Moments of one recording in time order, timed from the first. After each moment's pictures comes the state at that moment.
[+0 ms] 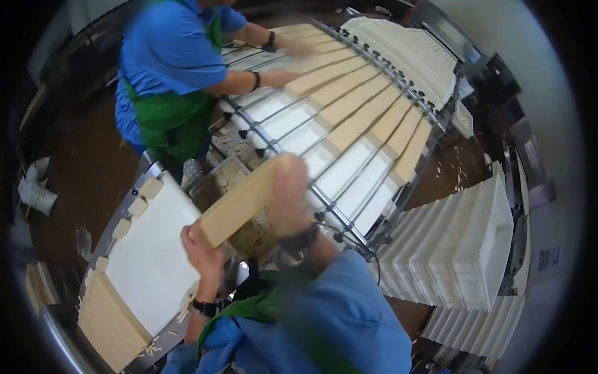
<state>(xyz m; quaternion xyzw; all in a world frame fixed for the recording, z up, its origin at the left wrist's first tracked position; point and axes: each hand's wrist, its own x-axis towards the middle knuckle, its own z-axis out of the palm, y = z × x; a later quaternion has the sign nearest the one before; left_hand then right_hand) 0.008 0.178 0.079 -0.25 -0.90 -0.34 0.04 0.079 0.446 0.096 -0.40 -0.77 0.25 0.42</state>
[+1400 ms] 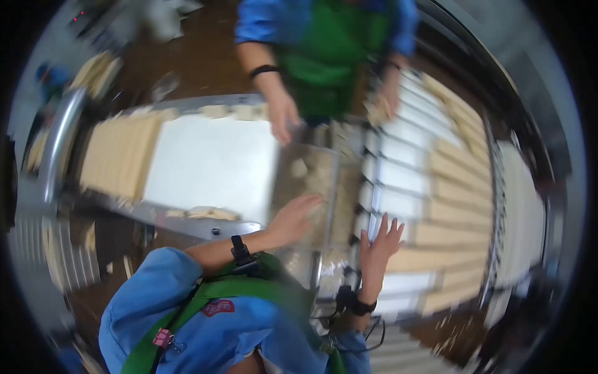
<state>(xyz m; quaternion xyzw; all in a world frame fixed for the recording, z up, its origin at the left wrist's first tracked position) 0.043 0.276 0.058 -0.30 -0.79 -0.53 -0.04 0.154 0.524 0.114 -0.21 -0.97 0.10 0.08</state>
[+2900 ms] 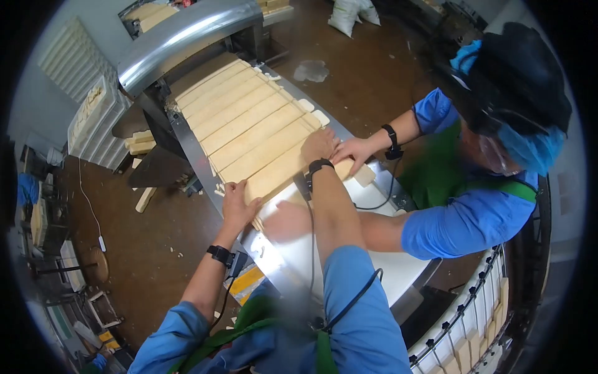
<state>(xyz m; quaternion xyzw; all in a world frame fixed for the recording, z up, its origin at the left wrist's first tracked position) -0.010 -0.321 -0.036 0.40 -0.85 -0.31 0.14 -0.316 -0.283 -0.043 0.23 -0.97 0.00 -0.02</state>
